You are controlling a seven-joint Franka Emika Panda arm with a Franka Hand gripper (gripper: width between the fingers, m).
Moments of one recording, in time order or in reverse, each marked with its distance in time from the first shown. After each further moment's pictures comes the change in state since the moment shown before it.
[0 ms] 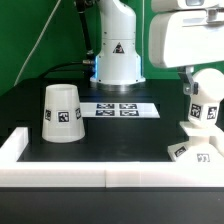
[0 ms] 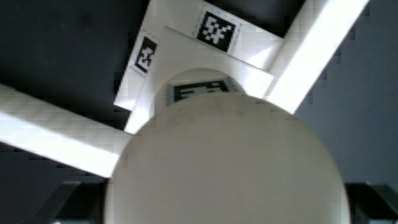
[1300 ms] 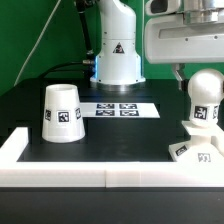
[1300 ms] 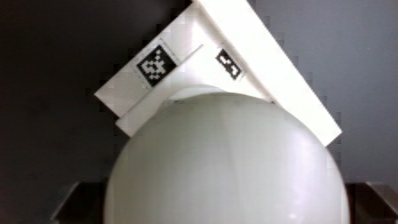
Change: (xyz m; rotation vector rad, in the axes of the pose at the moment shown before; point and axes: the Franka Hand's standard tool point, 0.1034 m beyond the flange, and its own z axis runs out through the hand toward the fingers) arm -0.002 0.004 0.000 0.039 0.002 1.157
